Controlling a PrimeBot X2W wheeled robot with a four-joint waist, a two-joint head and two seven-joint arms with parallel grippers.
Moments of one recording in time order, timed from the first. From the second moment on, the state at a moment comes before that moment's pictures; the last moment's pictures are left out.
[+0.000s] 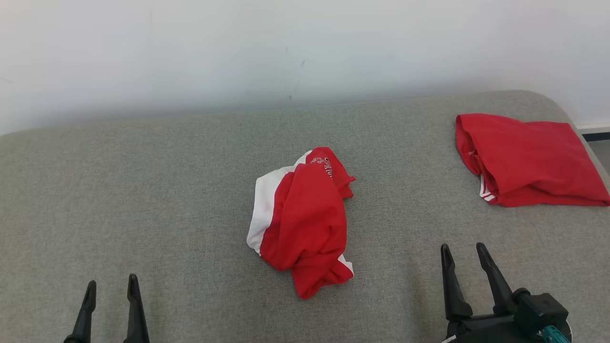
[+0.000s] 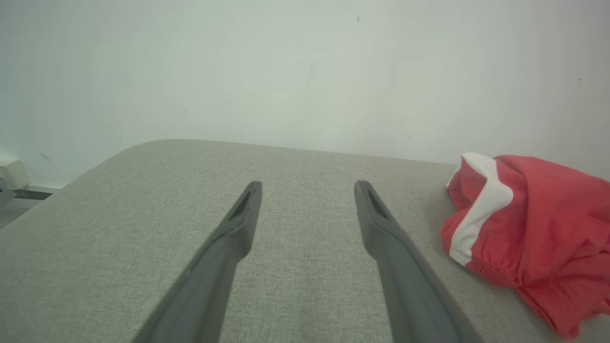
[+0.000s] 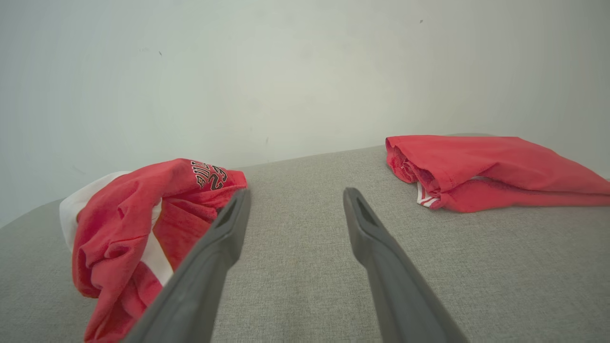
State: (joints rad) left arm 0.06 0.06 0.13 0.10 -0.19 -0.11 -0.26; right arm -0.01 -0.05 0.03 0.17 0.19 0.13 -0.26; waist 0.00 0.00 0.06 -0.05
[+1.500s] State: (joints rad) left arm 0.08 0.05 0.11 0.09 -0.19 -0.13 -0.26; right arm 0.00 -0.05 0.04 0.18 0.19 0.13 -0.26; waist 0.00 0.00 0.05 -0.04
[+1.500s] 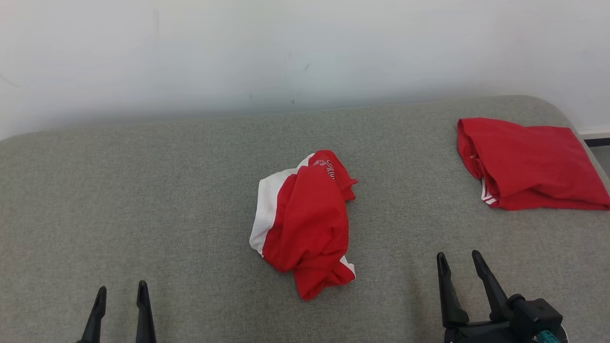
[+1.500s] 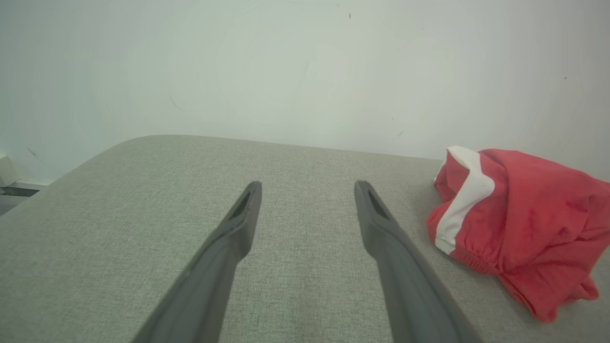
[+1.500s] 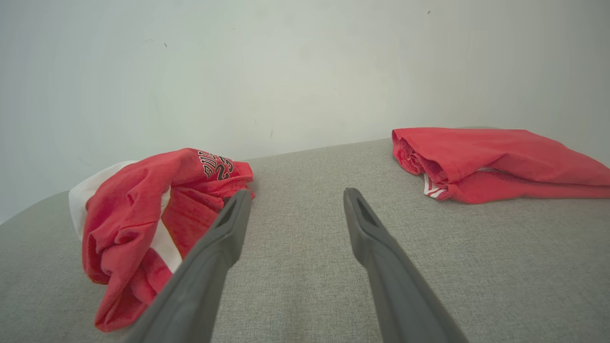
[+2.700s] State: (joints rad) left arm 0.08 0.05 0.11 0.09 -0.20 -0.13 -0.26; right arm 0.01 -0.05 0.04 0.18 0.18 0.13 -0.26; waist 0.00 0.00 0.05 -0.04
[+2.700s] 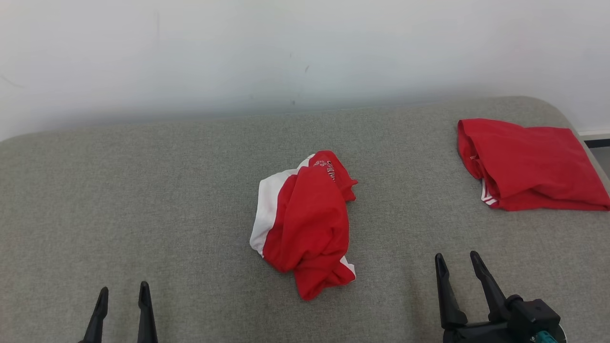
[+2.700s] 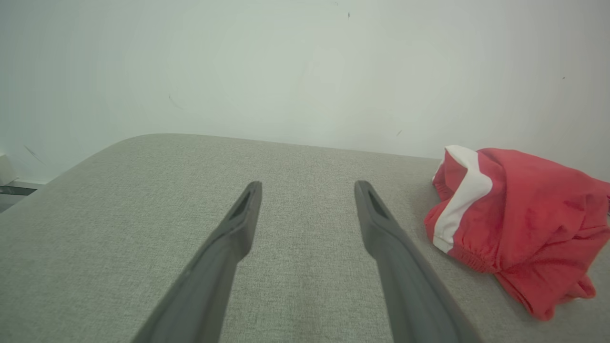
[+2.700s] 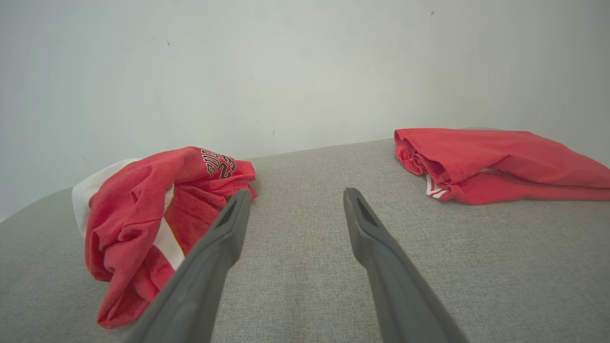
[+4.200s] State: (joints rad) left arm -0.31 0.16 -0.25 0.53 -0.31 -0.13 -0.26; right arm -0.06 -0.05 0.05 0.19 0.23 0.13 -0.26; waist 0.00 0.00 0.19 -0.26
